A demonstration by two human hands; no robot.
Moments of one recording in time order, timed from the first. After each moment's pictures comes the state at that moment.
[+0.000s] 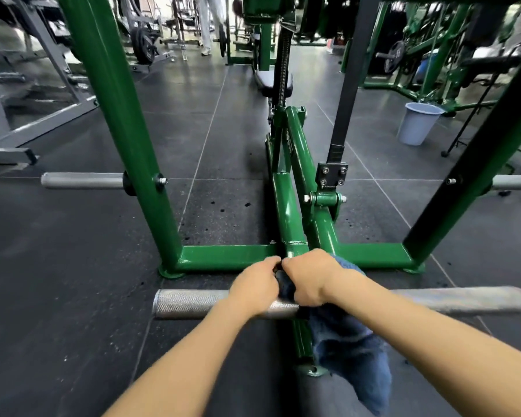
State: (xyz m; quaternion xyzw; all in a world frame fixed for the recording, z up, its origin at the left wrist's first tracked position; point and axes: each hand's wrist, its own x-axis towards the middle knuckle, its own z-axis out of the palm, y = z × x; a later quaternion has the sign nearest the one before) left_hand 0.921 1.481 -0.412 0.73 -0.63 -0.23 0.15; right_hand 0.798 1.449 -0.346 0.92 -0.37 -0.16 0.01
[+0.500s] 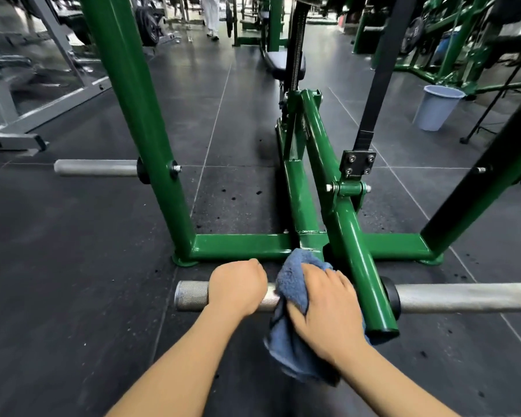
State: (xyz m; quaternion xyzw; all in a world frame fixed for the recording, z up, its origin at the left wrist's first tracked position) left_hand 0.968 1.509 -0.415 0.76 -0.64 -0.01 -0.01; right_hand 0.802 1.507 -0.415 0.83 -0.53 0.17 -0.01
